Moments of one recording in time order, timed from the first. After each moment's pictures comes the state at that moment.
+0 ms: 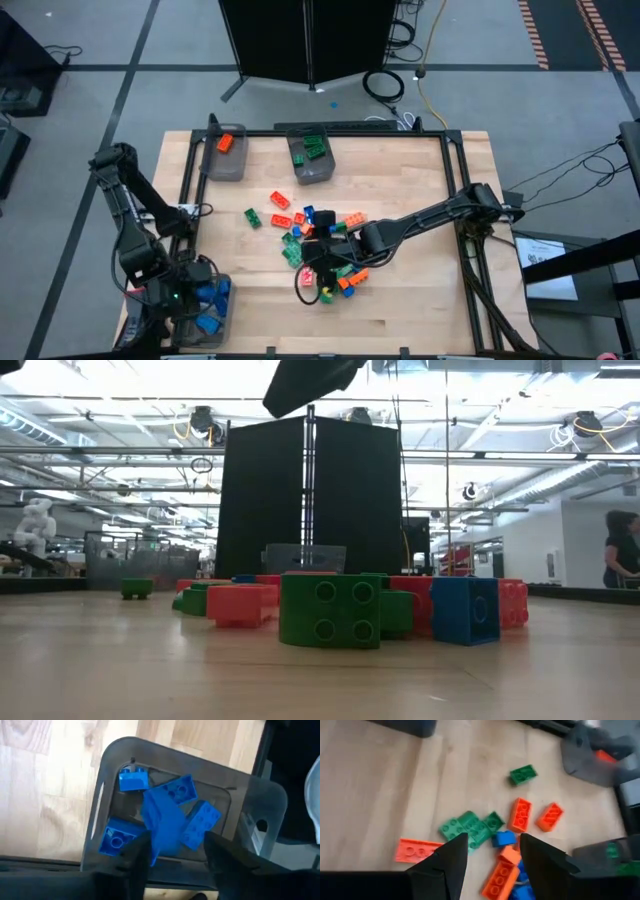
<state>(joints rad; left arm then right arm) -1.10 1.18 0.94 -1.02 -0.08 -1.32 0.31 1.95 1.72 -0.63 0.40 0.04</state>
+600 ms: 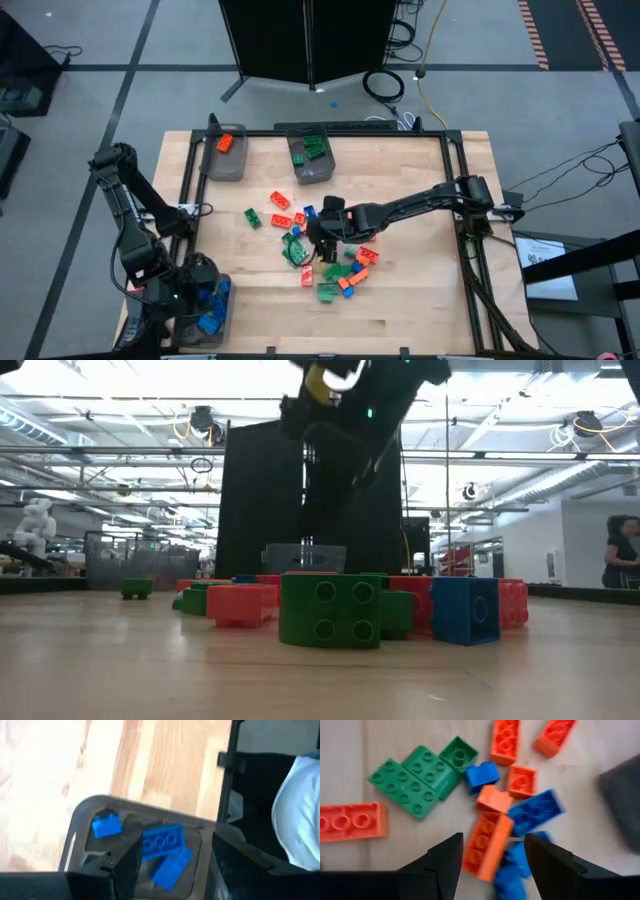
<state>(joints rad) -1.08 1.18 0.94 -0.87 -0.23 -1.27 0.15 1.98 1.46 -0.51 0.27 0.20</state>
